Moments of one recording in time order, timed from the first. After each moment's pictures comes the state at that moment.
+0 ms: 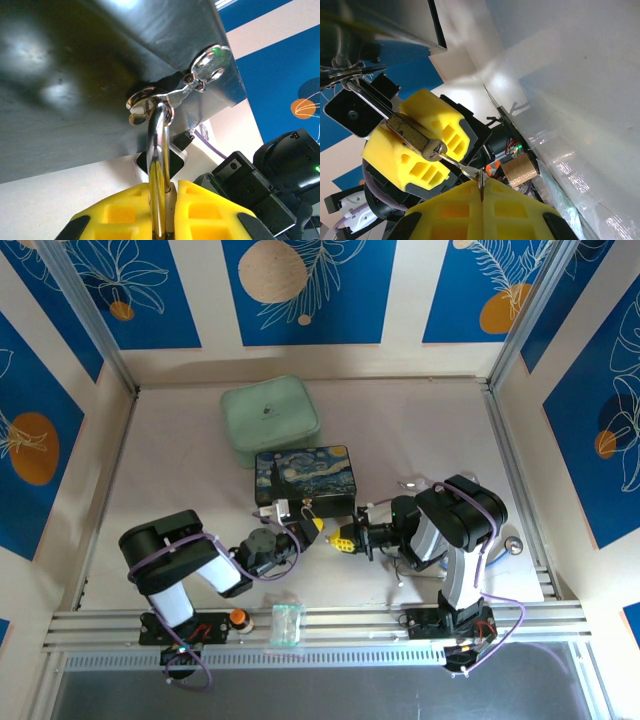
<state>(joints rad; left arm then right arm) -1.00 1.71 0.25 1.27 -0.12 -1.12 0.47 1.89 0.25 1.31 -1.08 1.72</state>
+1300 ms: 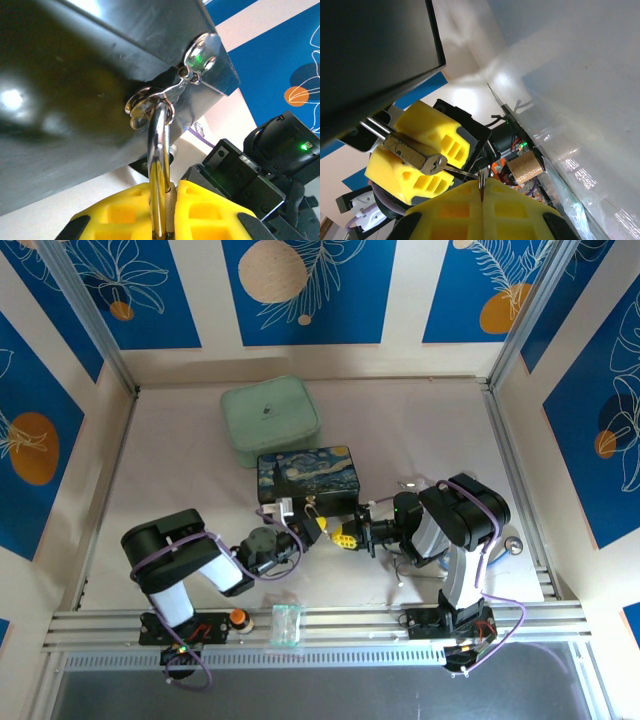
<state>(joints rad) -1.00 1.72 0.27 1.30 -0.09 -1.03 0.43 1.89 0.27 1.28 -1.13 1.74</state>
